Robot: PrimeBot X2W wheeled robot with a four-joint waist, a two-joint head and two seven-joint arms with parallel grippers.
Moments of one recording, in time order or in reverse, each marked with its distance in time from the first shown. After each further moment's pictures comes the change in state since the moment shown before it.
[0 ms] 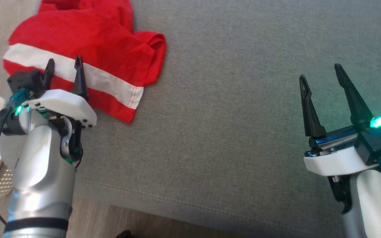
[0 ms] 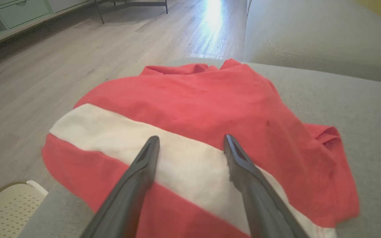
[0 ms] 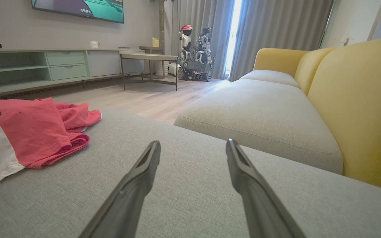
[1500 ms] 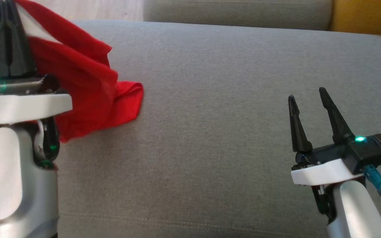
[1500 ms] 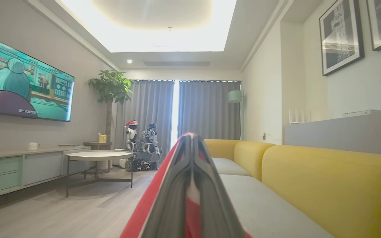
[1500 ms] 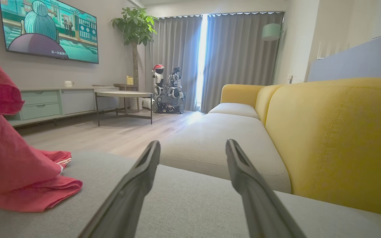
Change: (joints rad) left arm 0.115 0.010 0.083 -0.567 0.070 -0.014 -0.121; right arm 0.027 0.058 0.007 0.159 0.071 0.000 -0.083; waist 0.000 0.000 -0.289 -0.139
